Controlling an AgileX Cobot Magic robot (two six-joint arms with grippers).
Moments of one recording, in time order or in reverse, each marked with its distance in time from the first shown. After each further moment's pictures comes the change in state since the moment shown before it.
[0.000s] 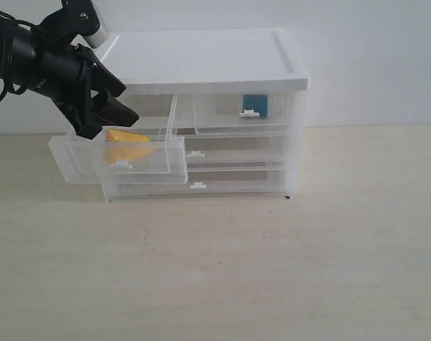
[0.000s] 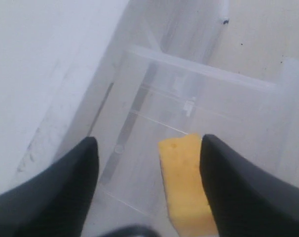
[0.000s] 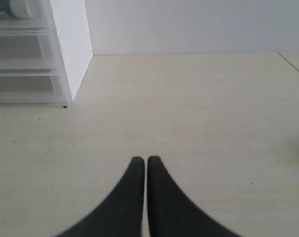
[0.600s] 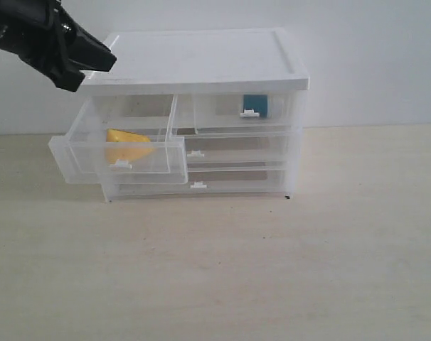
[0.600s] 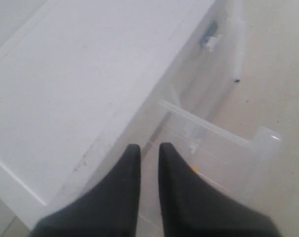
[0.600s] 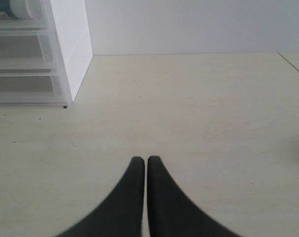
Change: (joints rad) left arm 0.001 -0.170 0.000 0.038 0.029 -0.235; right arm 0.000 0.000 0.000 0.000 0.000 0.000
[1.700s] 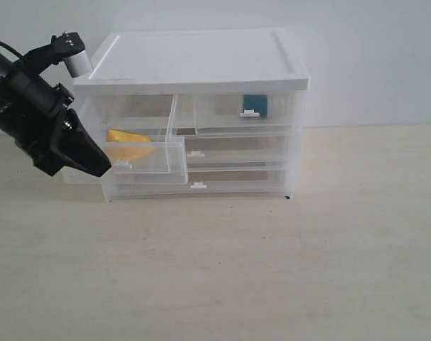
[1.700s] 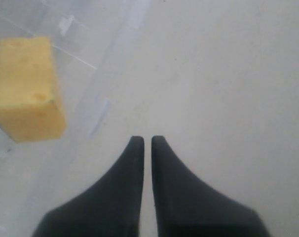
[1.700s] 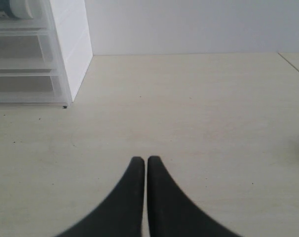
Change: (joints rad) left arm 0.002 0.084 0.071 0.150 0.316 -0.164; right arm 0.000 0.000 0.000 0.000 0.000 0.000
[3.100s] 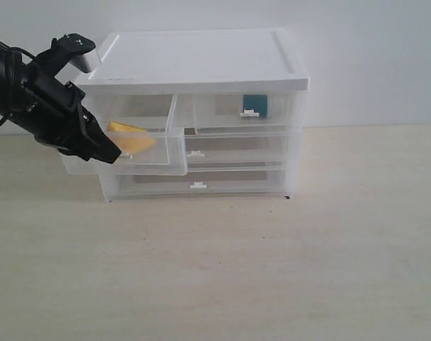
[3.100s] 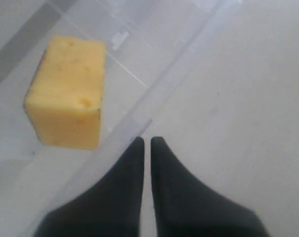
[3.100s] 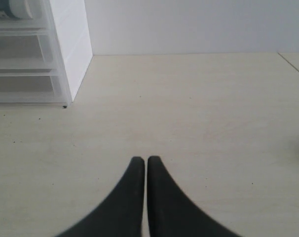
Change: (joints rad) left arm 0.000 0.060 -0.004 -0.032 -0.165 -0.116; right arm 0.000 0.000 0.000 0.000 0.000 0.000
